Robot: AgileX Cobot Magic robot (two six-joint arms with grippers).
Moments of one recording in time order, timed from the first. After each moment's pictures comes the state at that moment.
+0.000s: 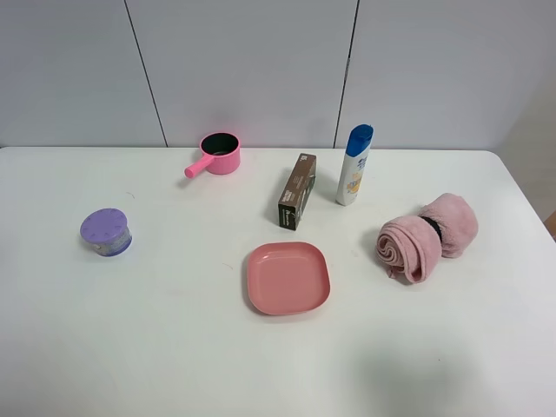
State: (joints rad) left arm 0.11 0.65 -0.76 0.00 0.68 0.11; right arm -0.08 0.00 -0.50 -0.03 1.06 -0.01
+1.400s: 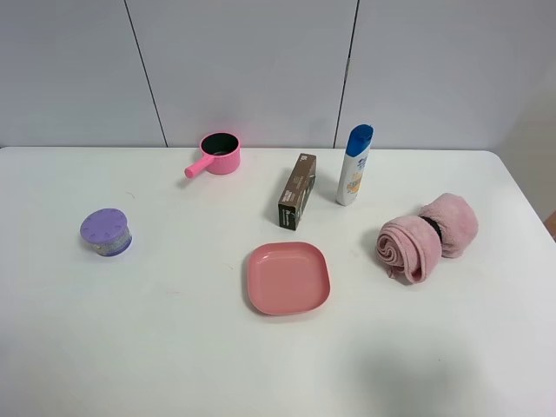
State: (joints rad) left arm 0.11 -0.01 -0.51 -0.10 1.05 0.09; right arm -0.08 0.00 -0.50 -0.03 1.06 -0.01
